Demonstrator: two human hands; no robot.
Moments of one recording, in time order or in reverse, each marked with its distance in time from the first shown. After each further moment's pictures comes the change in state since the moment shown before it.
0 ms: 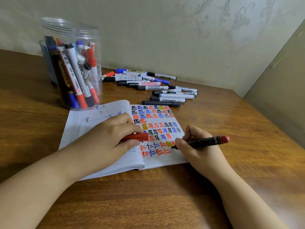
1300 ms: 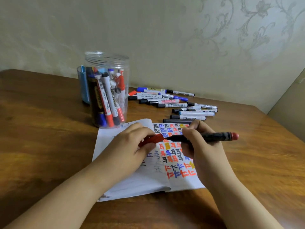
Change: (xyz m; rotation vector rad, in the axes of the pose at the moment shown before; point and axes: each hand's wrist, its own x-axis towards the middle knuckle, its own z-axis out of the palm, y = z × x) left_hand 0.005 -0.003 -0.015 -0.040 0.196 -0.162; right_hand 0.030 -0.061 0.040 0.731 0.053 0.117
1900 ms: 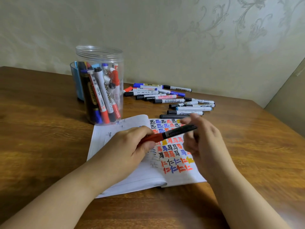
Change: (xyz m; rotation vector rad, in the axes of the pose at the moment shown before) left_hand -0.007 0.010 0.000 -0.026 -0.079 -0.023; right_hand 0.008 0.003 -0.013 0.067 -0.009 -0.006
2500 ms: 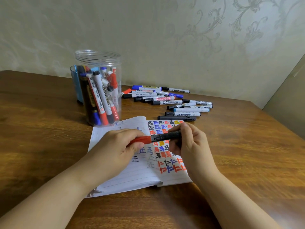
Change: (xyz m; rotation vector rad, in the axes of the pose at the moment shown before) left_hand -0.002 -0.011 -0.005 0.065 0.009 -0.021; right_hand -0.008 0.008 0.010 -0.244 -0.010 -0.072
